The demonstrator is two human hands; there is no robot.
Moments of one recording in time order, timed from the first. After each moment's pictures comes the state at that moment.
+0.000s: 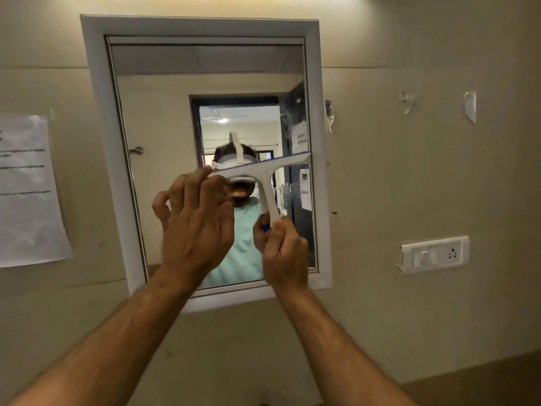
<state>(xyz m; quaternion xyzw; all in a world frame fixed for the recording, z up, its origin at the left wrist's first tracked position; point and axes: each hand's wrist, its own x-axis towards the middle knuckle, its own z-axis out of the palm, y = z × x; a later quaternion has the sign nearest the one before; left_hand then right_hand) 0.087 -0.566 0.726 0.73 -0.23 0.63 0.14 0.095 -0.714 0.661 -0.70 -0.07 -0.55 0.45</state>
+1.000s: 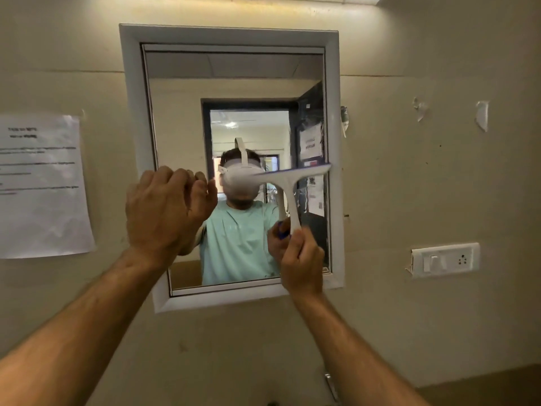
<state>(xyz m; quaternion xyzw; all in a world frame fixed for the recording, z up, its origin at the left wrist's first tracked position) 0.098 -0.494 0.751 0.72 -0.16 0.66 0.14 0.094 -0.711 0.647 -0.67 -0.07 -0.57 0.47</state>
